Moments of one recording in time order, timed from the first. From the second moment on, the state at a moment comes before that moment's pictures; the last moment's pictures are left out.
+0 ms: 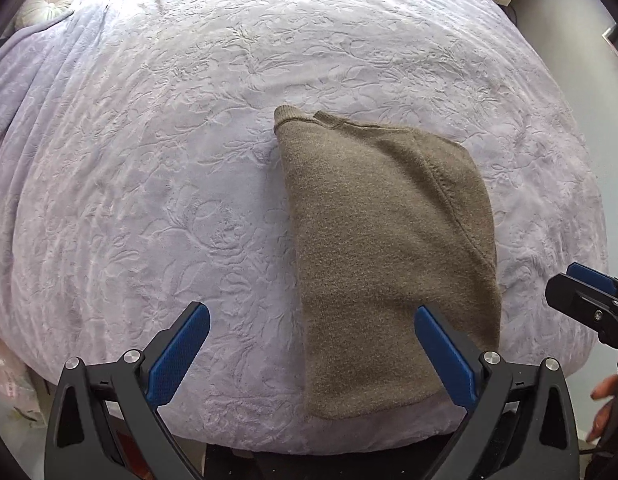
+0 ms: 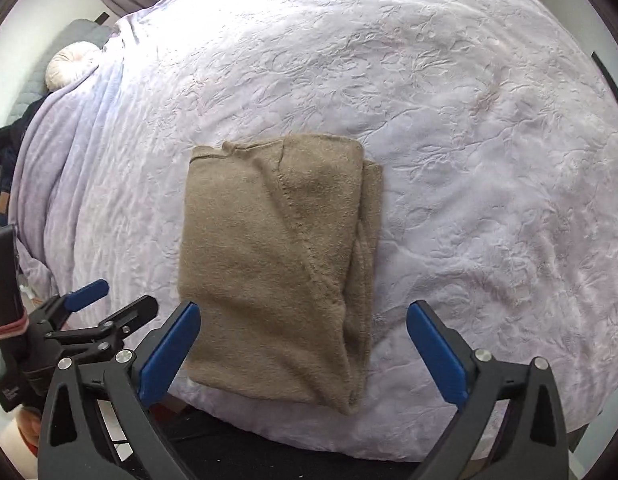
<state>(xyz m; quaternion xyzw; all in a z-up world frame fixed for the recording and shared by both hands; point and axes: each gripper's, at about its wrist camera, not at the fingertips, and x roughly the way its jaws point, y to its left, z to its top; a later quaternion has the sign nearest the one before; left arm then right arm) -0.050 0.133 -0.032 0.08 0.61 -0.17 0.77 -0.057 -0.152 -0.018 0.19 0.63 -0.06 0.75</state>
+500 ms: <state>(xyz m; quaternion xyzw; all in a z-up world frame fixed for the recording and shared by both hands) -0.056 0.130 -0.049 0.12 0.64 -0.15 0.74 -0.070 -0.153 -0.044 0.20 0.70 -0.10 0.68</state>
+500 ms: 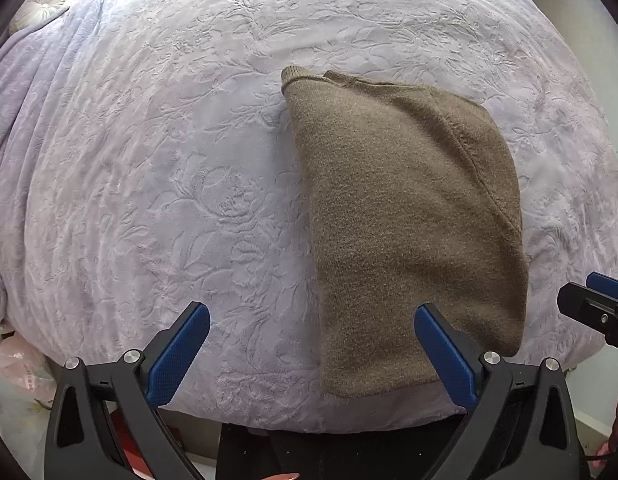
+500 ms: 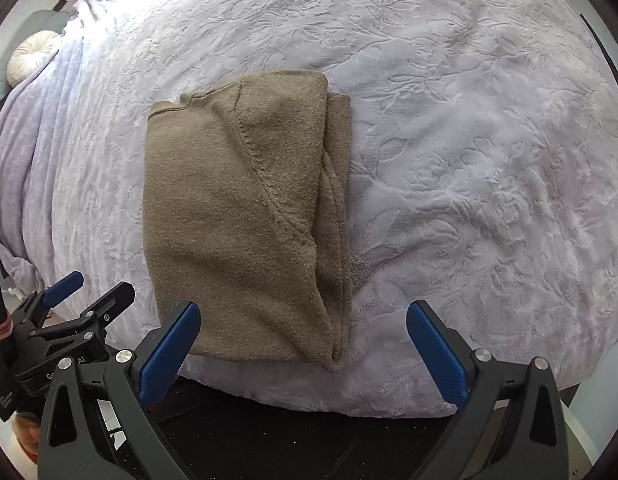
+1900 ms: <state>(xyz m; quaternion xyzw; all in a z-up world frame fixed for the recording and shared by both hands) -0.057 0.123 -0.039 0.14 0.64 -0.12 0.75 -0.055 -0.131 -0.027 0.14 0.68 -0.12 0.71</state>
